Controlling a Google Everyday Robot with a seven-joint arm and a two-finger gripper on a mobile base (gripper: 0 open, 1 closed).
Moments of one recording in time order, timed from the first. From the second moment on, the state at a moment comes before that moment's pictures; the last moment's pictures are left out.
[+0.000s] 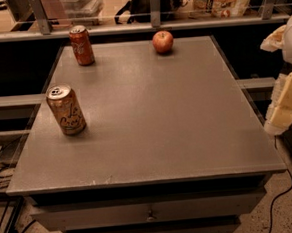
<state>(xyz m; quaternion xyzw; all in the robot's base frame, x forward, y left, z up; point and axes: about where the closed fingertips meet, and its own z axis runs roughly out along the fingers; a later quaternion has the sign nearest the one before) 0.440 -0.217 0.978 -0.60 0.78 -0.03 0.17</state>
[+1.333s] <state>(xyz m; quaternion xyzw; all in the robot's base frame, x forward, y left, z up) 0.521 -0.231 0.996 -0.54 0.79 0.00 0.30</state>
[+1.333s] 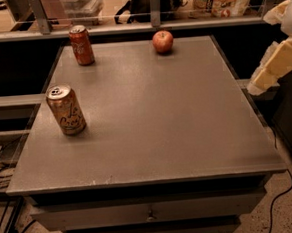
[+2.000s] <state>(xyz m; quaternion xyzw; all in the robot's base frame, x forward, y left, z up) 0.533 -0.225 0.997 -0.52 0.79 0.00 0.33</state>
